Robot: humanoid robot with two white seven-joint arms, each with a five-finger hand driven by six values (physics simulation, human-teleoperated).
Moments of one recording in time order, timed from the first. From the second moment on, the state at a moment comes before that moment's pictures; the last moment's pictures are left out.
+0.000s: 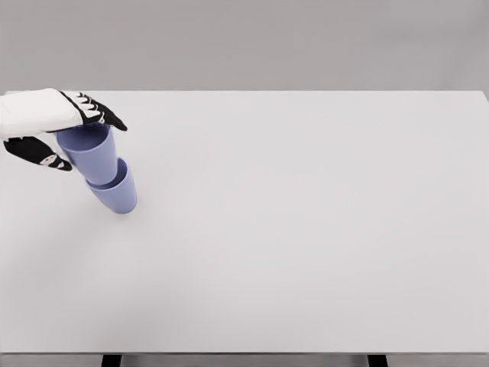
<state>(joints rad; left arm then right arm) -1.05 1.27 -1.11 -1.73 0.05 -0.41 -0.38 -0.03 0.00 0.24 0.18 0.26 -0.47 0.61</state>
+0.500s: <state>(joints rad) -1.06 1.28 -1.06 -1.76 0.08 -0.53 -0.38 -0.03 0.00 0.24 0.18 0.26 -0.47 0.61</state>
